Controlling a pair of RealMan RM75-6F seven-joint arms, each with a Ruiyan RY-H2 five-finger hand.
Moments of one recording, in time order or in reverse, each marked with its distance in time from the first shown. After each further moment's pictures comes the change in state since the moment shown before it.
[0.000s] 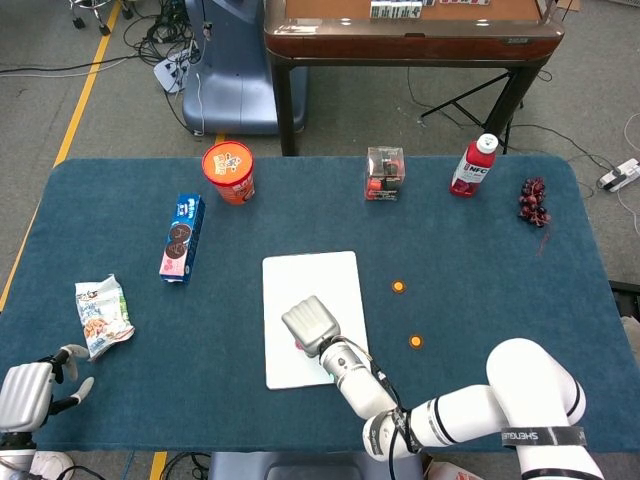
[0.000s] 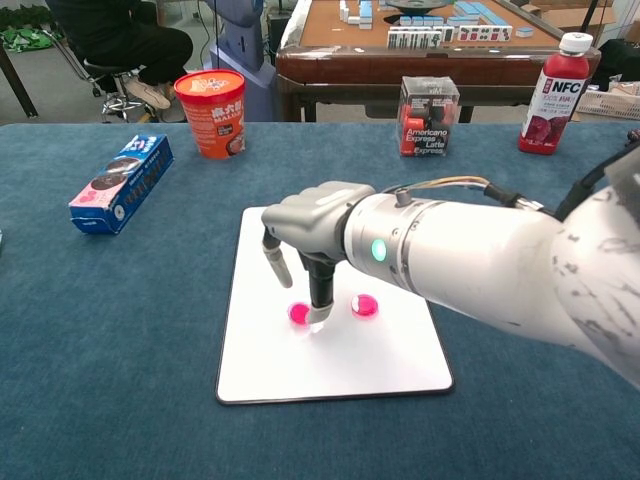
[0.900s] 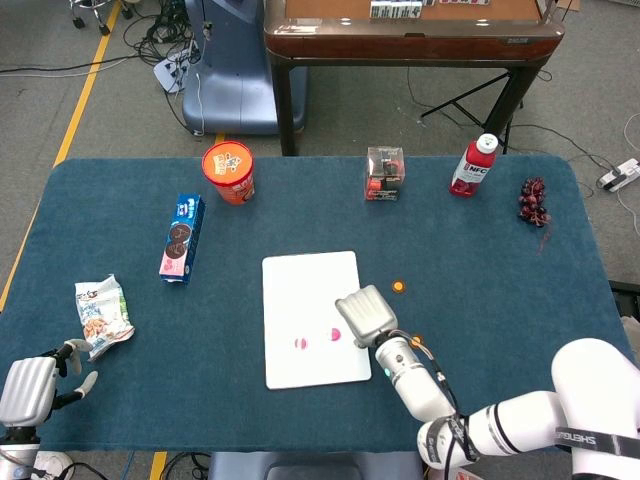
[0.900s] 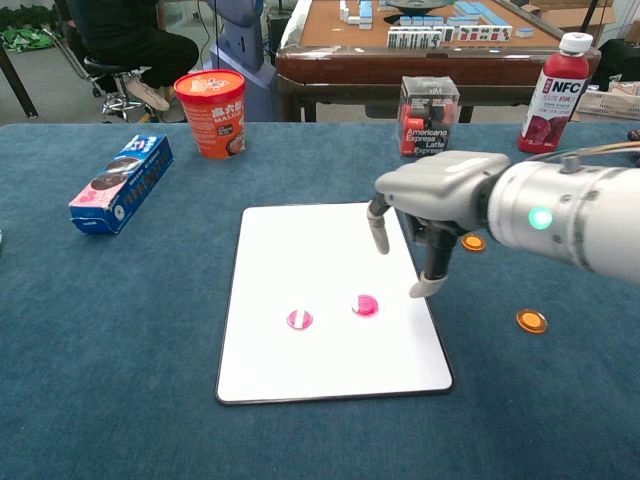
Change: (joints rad) left arm -0.017 0.004 -0.017 -0.031 0.007 0.006 0.031; right arm -0.163 0.243 -0.136 -0.208 -0.119 0.133 0.084
